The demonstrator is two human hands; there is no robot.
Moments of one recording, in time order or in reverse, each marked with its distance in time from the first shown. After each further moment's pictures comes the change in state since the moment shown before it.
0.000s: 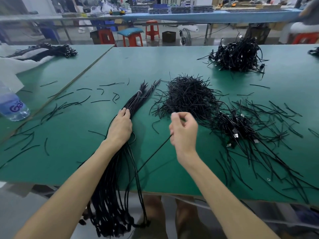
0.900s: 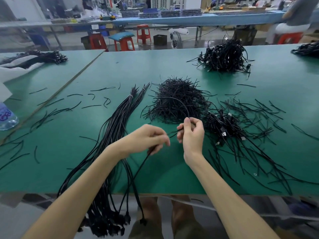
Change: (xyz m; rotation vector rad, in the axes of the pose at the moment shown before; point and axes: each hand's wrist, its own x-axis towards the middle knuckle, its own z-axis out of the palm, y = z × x) left_hand -0.064 0.096 -0.039 -0.677 -0.668 0.400; right_hand 0.023 0.023 -0.051 0.037 0.159 0.022
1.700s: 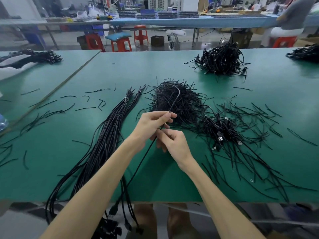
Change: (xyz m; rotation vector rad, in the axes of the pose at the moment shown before) left_hand 0.061 -0.001 0.009 -0.333 0.439 0.034; right_hand -0.007 -0.003 0.008 -0.250 -0.488 -0.099
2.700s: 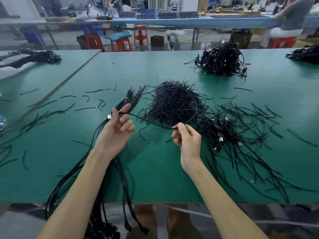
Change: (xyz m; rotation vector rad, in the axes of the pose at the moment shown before) left_hand -0.014 -0.043 -0.083 -0.979 0.036 -0.055; right_hand 0.004 0.002 -0.014 0.323 0.402 0.144
